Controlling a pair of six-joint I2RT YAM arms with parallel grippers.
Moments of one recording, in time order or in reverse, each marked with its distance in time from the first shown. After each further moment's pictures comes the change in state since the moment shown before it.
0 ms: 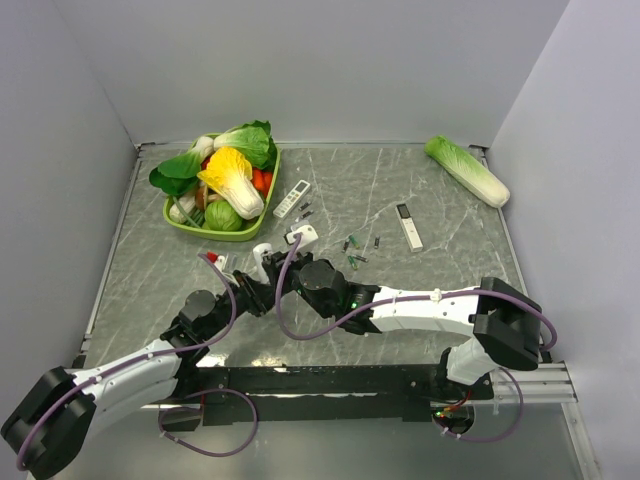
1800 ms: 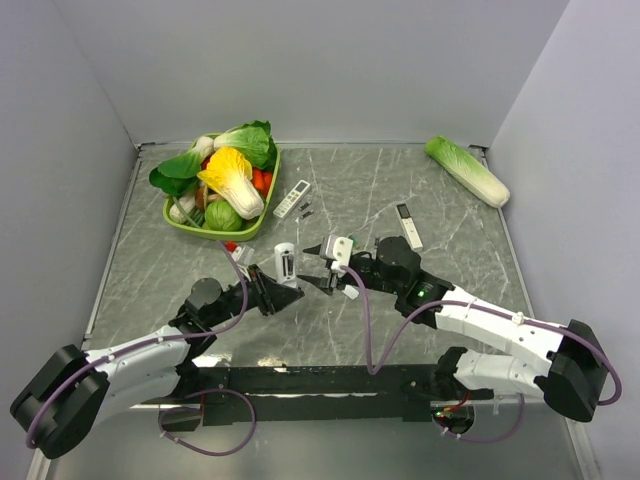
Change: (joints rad) left arm 0.000 0.157 0.101 0.100 0.258 -0.042; right arm -0.284 -0.431 -0.190 -0.143 -0.861 -0.663
